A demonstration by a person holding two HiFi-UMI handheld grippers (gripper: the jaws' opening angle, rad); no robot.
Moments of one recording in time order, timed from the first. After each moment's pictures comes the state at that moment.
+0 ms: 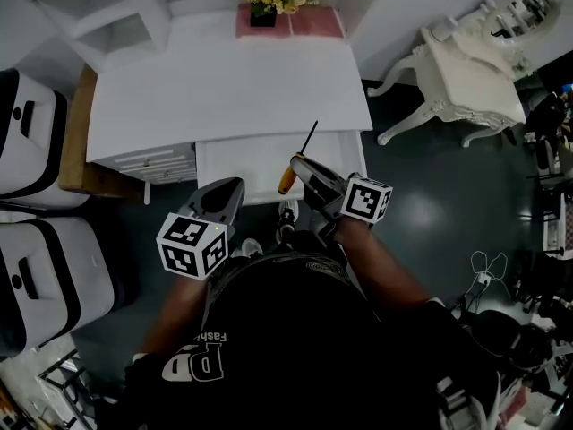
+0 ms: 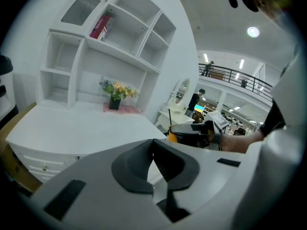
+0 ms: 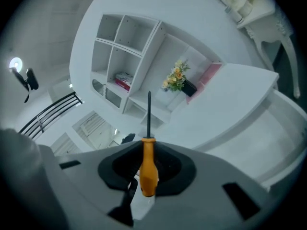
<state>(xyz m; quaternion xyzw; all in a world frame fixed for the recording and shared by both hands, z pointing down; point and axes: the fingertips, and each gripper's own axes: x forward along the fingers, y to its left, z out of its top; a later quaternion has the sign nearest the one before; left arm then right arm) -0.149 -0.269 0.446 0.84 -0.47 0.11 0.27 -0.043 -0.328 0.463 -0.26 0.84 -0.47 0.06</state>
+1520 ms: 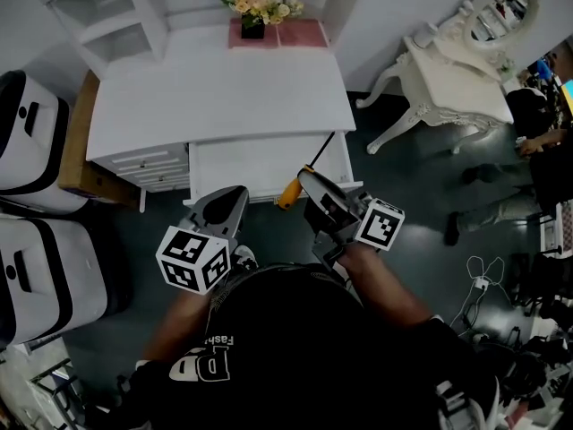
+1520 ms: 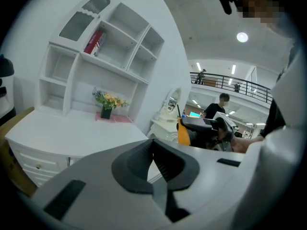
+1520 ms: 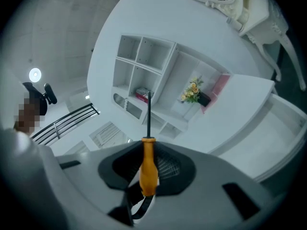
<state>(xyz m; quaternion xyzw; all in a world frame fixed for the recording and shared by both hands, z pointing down) -0.109 -0.208 0.400 0.86 -0.46 0.06 0.23 -0.007 -0.242 0.368 -0.22 0.86 -0.43 0.16</state>
